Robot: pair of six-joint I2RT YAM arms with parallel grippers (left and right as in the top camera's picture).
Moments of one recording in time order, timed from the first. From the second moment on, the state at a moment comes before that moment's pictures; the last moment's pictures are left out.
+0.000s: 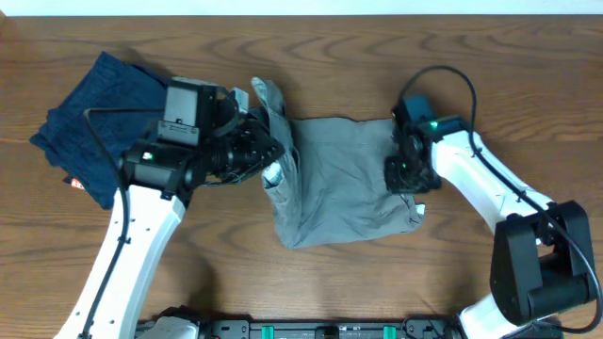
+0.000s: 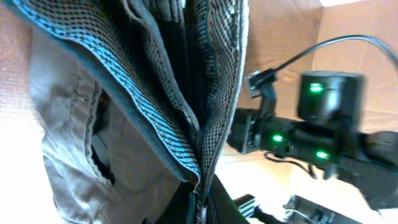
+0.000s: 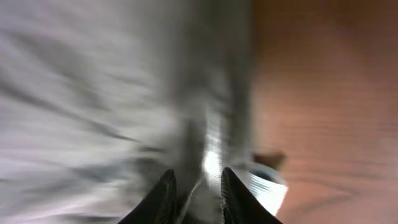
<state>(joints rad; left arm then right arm) -0.27 1.31 1.23 -0.86 0.58 -0.72 0.29 1.75 1.09 -0.90 -0.04 0.30</state>
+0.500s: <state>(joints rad) -0.59 1.56 1.23 -0.53 0.53 -0.89 0.28 1.71 0.91 -0.76 -0.03 0.33</state>
